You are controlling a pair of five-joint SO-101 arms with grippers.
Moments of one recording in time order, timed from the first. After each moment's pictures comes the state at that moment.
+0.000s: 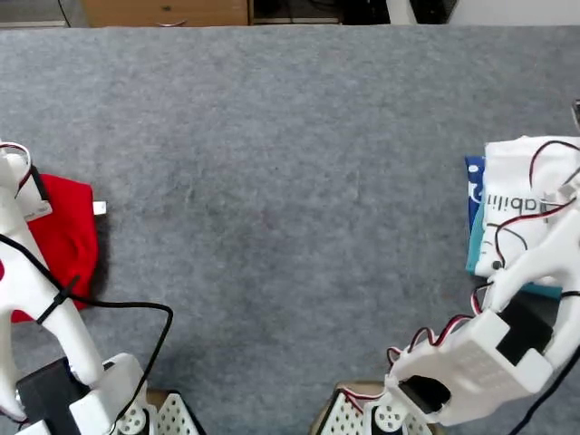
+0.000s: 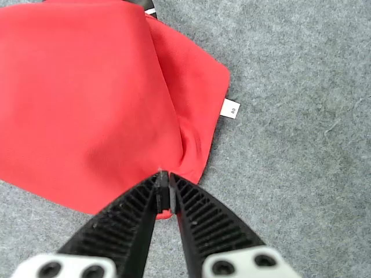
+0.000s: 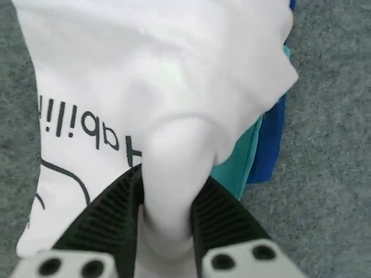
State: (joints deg) left arm -33.0 -19.1 -1.0 92.9 -13.4; right arm 43.7 10.3 -4.5 66.2 37.4
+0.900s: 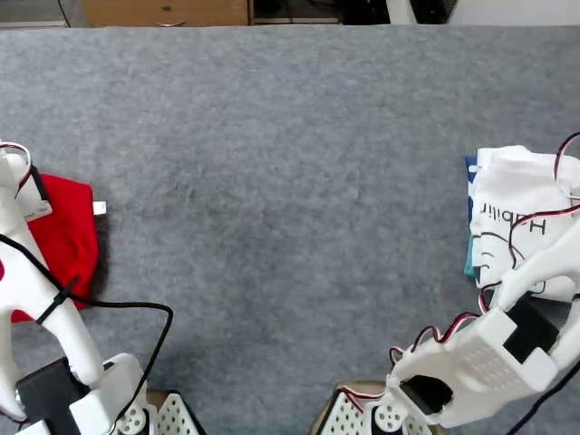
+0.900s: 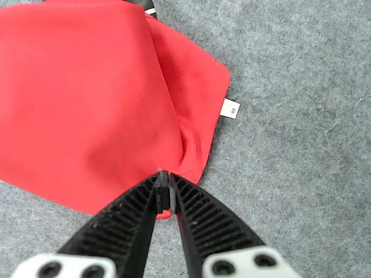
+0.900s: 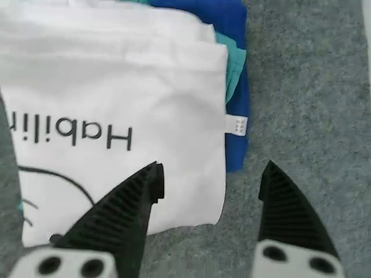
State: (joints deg) left arm -33.0 -19.1 -1.0 92.9 -13.4; right arm 45.7 11.6 -15.9 76.1 37.6
